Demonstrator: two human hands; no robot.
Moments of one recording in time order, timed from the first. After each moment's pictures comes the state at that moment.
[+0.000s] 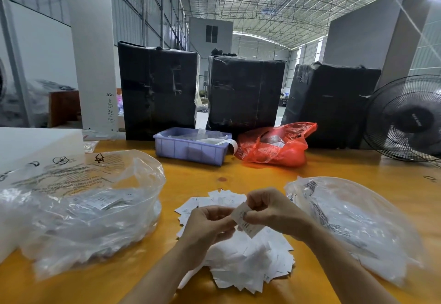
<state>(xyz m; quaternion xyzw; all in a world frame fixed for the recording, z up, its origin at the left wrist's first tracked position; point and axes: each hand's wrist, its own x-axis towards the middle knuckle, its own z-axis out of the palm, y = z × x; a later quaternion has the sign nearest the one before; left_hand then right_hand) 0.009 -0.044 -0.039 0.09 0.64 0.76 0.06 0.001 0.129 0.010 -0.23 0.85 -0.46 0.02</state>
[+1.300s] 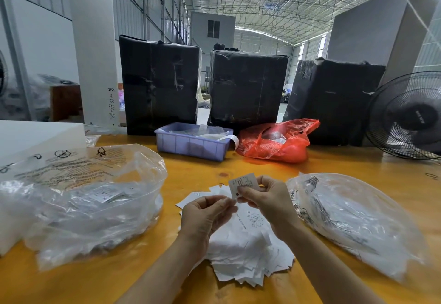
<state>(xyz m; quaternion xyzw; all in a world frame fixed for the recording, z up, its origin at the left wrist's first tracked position) 0.008 -0.038 -0.037 -0.01 0.48 0.88 0.01 0.001 0.100 0.001 -0.06 0.74 -0.67 -0.11</state>
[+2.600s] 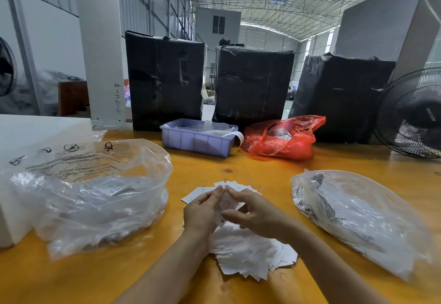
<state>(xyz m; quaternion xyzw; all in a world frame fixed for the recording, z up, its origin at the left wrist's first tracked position) 0.007 -0.035 -0.036 -0.10 0.48 0.87 -0.04 0.003 0.093 -0.010 -0.26 0.88 -0.40 0.04</state>
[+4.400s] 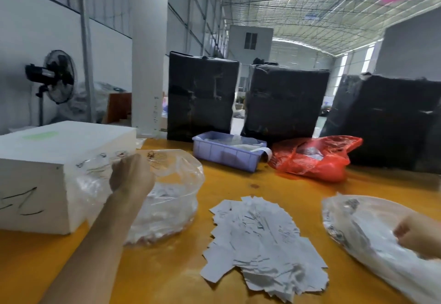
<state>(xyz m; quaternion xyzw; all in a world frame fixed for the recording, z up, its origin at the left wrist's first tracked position) 0.019 -0.207 0.043 -0.25 0.92 0.17 -0.25 -0.016 0.292 0.030 0.15 0.99 -0.01 -0.02</state>
